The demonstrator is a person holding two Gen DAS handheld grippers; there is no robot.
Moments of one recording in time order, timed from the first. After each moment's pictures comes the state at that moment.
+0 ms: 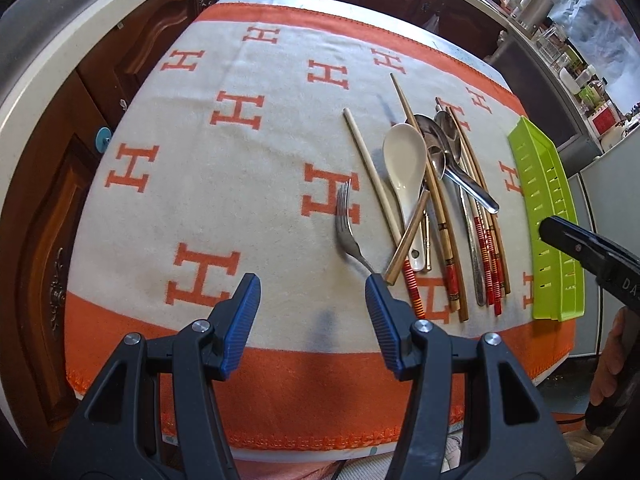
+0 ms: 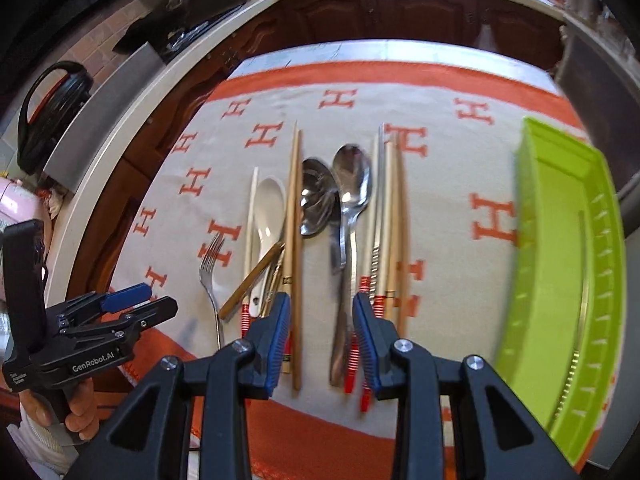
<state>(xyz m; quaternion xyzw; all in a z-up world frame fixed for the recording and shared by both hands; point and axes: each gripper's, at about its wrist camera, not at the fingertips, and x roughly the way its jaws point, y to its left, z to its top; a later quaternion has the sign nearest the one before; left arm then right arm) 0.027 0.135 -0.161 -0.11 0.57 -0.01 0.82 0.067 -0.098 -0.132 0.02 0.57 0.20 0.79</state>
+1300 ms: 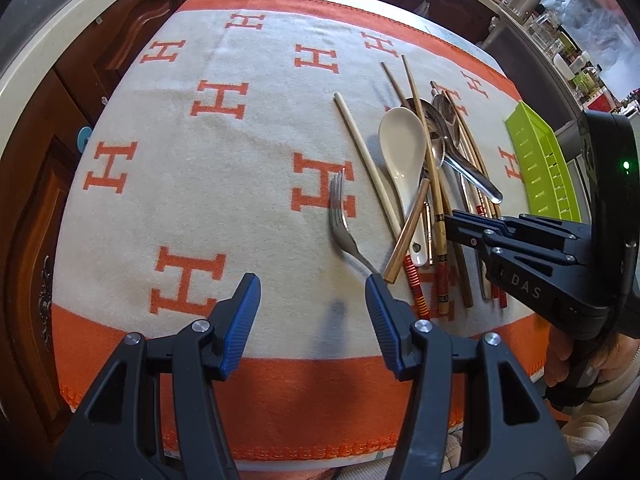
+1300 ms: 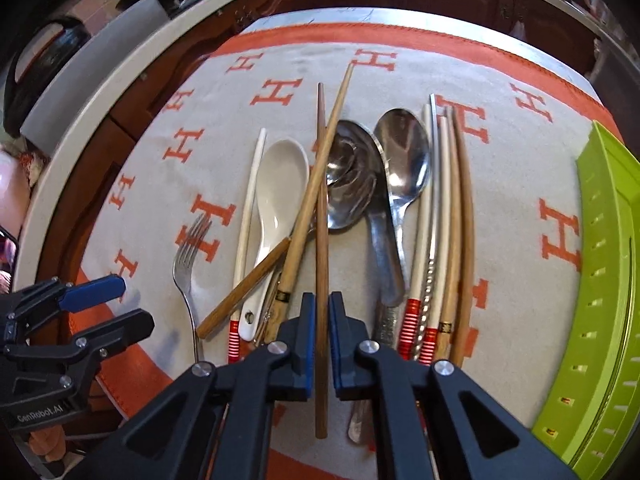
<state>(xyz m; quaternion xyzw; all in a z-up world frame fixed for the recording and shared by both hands) 0.037 0.129 -0.174 -0.10 0.58 -0.03 0.81 0.081 -0.068 -0.166 -0.01 0.58 0.21 0.79</state>
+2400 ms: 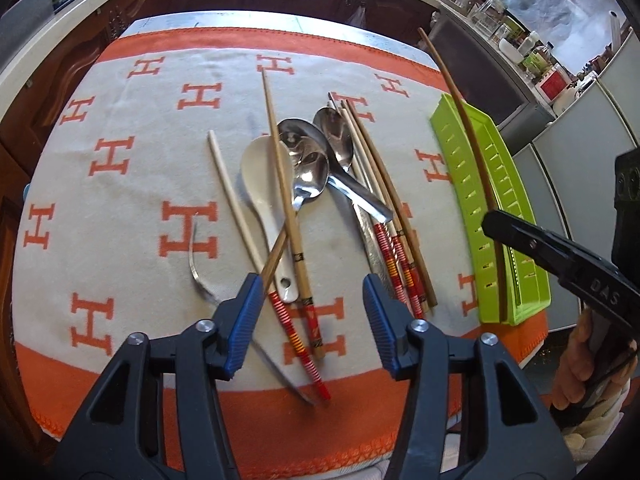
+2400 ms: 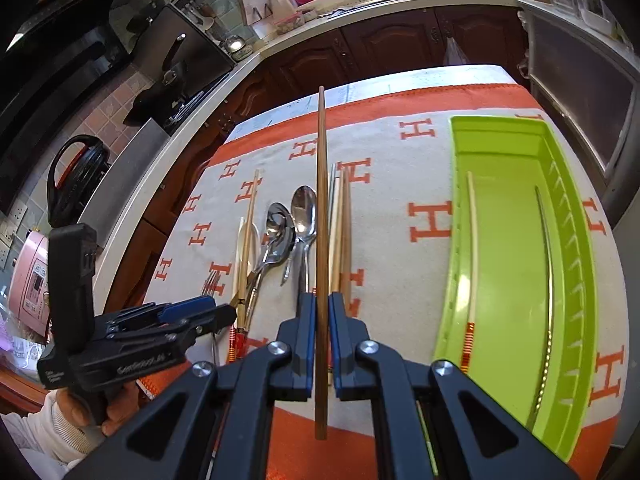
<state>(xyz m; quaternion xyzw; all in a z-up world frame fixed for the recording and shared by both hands) 0.058 0.045 -0.153 -0.08 0.54 -0.11 0.83 0.042 -0.199 -0.109 0.13 0.49 0.20 0.84</state>
